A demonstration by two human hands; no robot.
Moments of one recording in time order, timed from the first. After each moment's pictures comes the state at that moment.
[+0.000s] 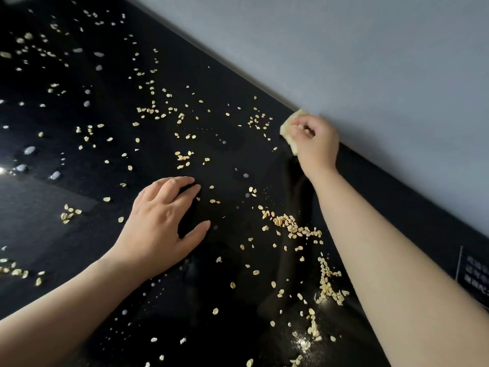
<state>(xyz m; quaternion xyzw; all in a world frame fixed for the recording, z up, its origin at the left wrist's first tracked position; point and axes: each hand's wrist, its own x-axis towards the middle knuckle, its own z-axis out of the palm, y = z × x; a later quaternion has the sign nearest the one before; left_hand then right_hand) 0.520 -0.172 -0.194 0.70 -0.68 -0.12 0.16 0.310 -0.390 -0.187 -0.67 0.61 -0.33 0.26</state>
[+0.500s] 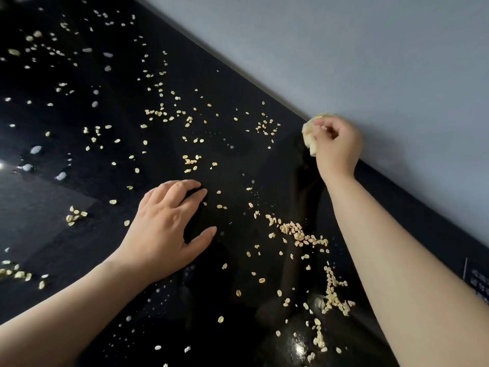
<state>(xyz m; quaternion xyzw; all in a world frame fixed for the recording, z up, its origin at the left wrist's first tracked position) 0.525 -0.174 -0.190 0.70 -0.69 -0.12 0.16 0.305 -0.398 -0.176 -0.62 0.64 -0.37 0.24</state>
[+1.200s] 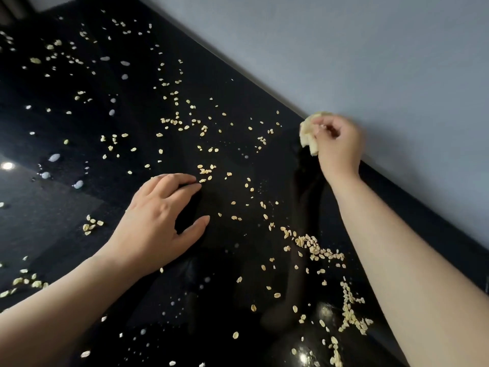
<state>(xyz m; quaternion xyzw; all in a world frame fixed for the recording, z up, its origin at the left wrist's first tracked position) 0.557 -0.181 -0.181 0.70 -0.67 -0.11 0.21 0.332 -0.407 -0.173 -0.65 0.60 -0.37 0.28</state>
